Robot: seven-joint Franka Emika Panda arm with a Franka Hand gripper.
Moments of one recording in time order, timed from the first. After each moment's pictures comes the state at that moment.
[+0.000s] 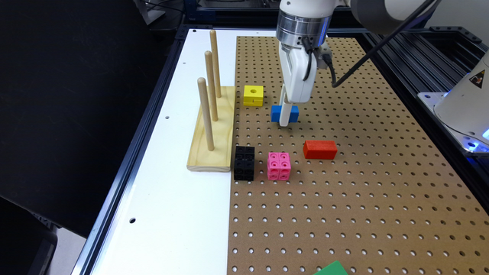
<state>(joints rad) -0.04 0.20 0.09 -2.54 0.05 2.77 0.80</state>
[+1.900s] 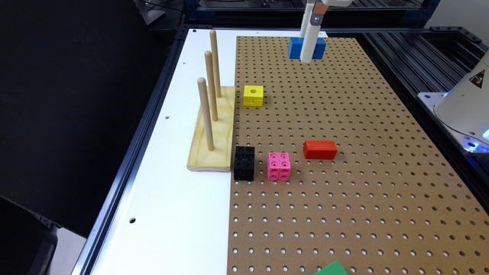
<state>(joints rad) -0.04 -0.21 0.09 -2.53 0.05 2.36 0.80</state>
